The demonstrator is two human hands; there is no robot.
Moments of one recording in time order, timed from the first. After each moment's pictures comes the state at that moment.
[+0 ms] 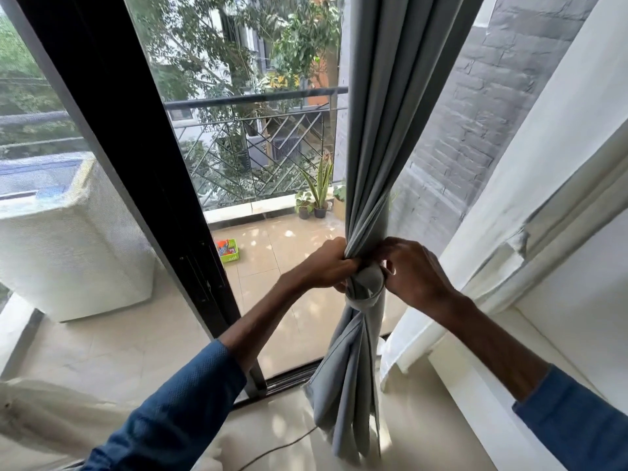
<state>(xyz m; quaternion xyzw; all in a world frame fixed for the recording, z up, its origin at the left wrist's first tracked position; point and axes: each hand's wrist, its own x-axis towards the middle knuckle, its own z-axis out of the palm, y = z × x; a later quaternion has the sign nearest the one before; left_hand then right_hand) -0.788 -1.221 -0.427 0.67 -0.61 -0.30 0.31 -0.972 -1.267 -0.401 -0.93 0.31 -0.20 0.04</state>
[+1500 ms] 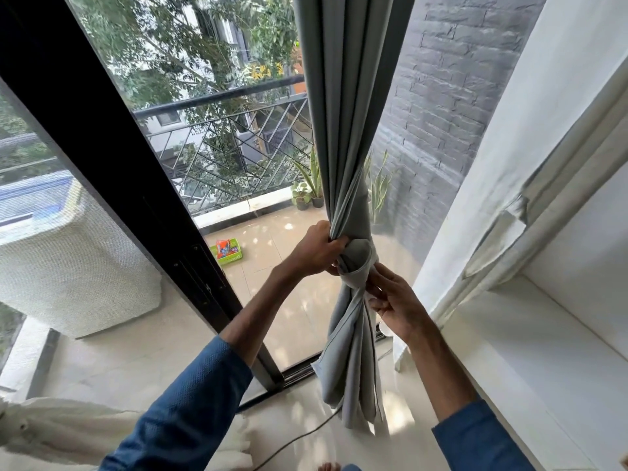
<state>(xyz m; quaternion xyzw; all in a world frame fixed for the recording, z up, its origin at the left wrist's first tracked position) -0.783 -1.227 -0.429 0.71 -0.56 -0.27 0.34 -0.961 -1.254 -0.529 -0.32 0.28 -0.35 0.83</state>
